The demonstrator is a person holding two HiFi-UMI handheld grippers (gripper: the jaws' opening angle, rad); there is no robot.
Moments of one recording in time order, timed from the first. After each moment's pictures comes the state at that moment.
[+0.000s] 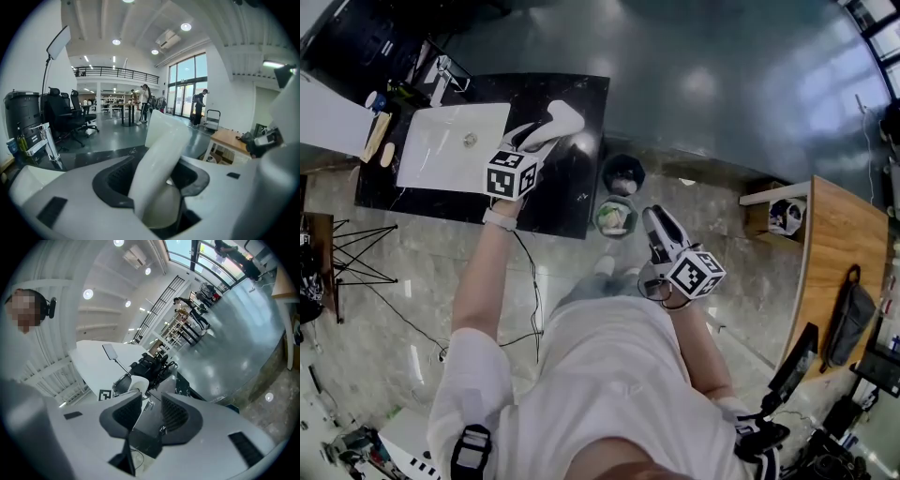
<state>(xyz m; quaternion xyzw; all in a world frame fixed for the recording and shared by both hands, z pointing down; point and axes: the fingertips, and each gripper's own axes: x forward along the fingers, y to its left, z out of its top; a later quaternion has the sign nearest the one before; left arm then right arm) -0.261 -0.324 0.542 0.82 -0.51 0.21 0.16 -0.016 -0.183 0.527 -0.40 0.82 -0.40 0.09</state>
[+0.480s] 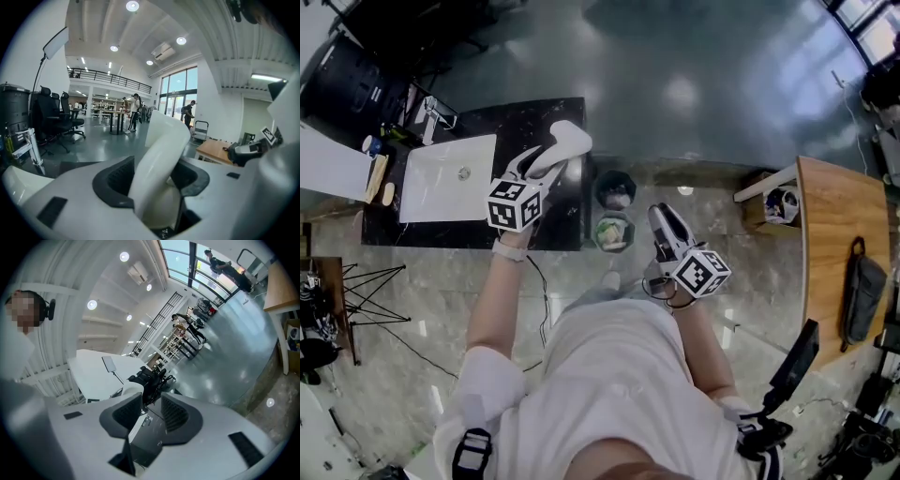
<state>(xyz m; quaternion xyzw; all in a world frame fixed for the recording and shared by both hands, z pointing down) -0.180 -0.292 0.482 0.87 -0.46 0.14 0.14 0.037 -0.177 0.486 -0.44 0.80 -0.36 0.16</state>
